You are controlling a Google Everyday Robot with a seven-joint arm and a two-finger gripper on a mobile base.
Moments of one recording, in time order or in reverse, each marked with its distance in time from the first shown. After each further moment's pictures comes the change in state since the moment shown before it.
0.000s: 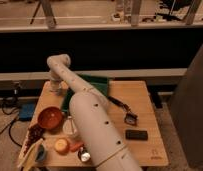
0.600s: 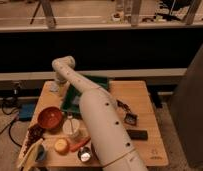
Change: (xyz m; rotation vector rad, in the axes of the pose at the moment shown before) arm 0.027 0.008 -0.002 0.024 0.025 0.032
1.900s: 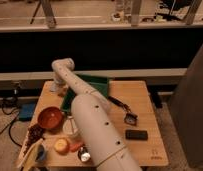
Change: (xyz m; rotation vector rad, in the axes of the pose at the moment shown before) arm -0.001 0.004 0.027 -0.057 -0.012 0.002
